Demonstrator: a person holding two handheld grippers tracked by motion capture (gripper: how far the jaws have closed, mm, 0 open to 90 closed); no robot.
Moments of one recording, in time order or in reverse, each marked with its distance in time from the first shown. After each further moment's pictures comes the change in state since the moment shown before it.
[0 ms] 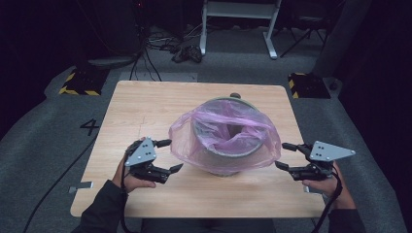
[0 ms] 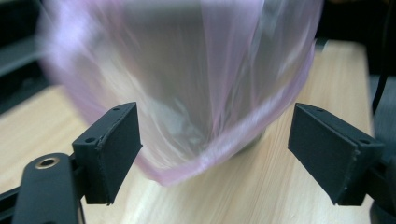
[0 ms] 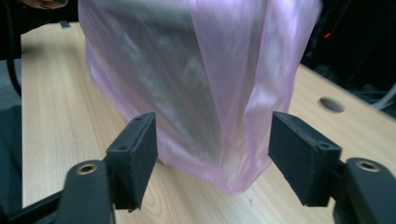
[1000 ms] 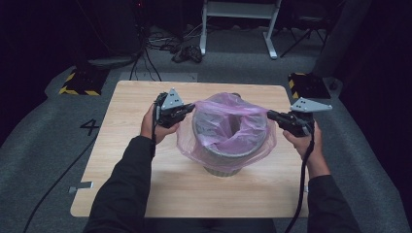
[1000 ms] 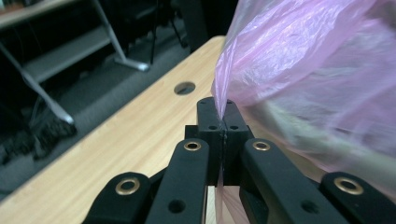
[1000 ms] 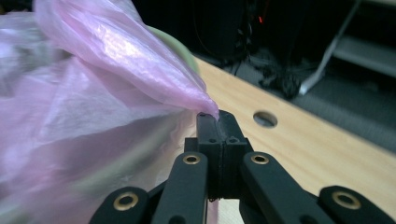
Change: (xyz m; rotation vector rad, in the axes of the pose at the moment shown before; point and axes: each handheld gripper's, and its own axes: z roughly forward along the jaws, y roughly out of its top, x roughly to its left) left arm 0.091 0.053 0.116 0.173 0.191 -0.032; right arm -0.071 0.056 0.075 0.066 -0.233 0.213
